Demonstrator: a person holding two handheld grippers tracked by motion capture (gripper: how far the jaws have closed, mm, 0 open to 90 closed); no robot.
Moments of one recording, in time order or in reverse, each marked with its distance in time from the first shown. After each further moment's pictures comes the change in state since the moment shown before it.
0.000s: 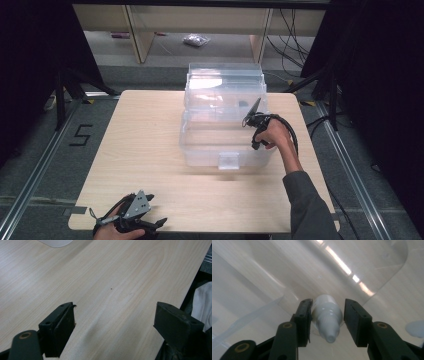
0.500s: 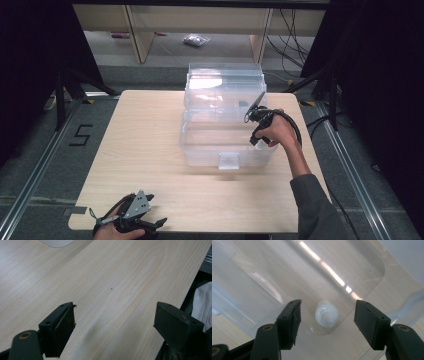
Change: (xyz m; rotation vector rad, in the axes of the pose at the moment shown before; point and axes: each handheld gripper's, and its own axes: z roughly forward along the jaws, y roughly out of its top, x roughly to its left) left arm 0.000 0.000 0.000 0.003 0.003 0.003; right arm 0.011 -0.007 -0.037 -0.113 -0.053 -0.008
